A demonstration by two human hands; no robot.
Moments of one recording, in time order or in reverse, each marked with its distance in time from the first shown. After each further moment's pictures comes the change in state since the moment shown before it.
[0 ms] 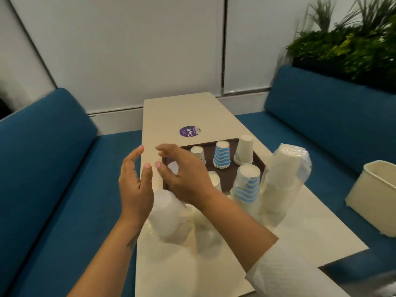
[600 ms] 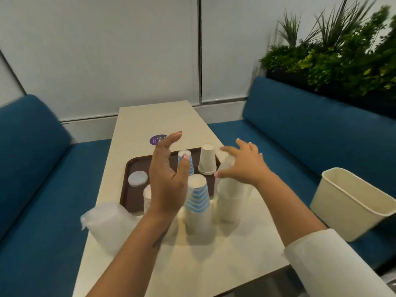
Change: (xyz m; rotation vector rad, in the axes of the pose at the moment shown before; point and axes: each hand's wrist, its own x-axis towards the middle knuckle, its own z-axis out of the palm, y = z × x) left_hand -0.031 0.109 0.162 -0.253 -0.070 0.130; right_hand -0.027 0.133 -0.219 -0.581 -0.252 0.595
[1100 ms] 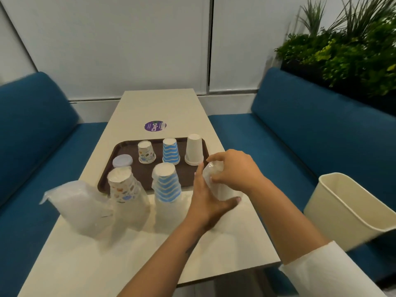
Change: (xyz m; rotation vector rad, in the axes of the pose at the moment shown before) left_hand -0.093 -0.045 0.143 0.115 -0.350 -0.443; right_hand -0.009 0.060 -0.009 0.020 -0.054 -0.181
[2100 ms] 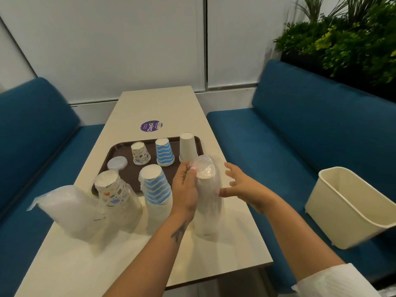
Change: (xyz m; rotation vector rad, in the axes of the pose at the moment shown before) left_hand 0.023 0.025 0.005 -0.350 0.332 -0.107; right_hand -0.015 0.076 0.018 0.799 -0.369 0.211
